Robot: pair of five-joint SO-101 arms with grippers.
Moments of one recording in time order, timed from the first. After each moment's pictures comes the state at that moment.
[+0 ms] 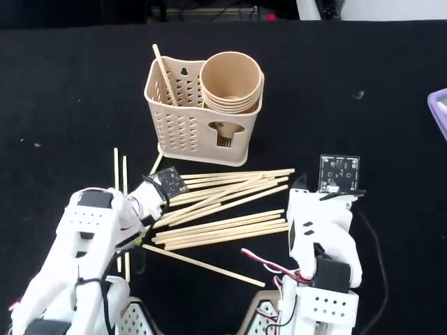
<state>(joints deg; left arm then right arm) -0.8 -36.3 65.6 60.2 -55.0 11.0 -94.7 86.5 52.2 3.7</state>
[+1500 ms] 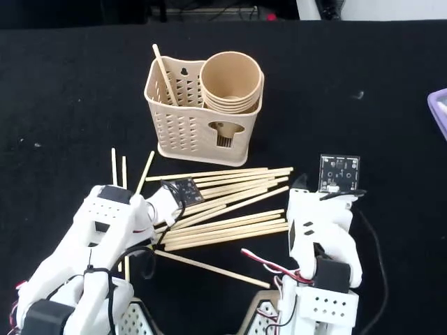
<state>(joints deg) 7.1 -31.0 63.5 63.1 -51.7 11.0 -94.7 86.5 52.2 3.7</state>
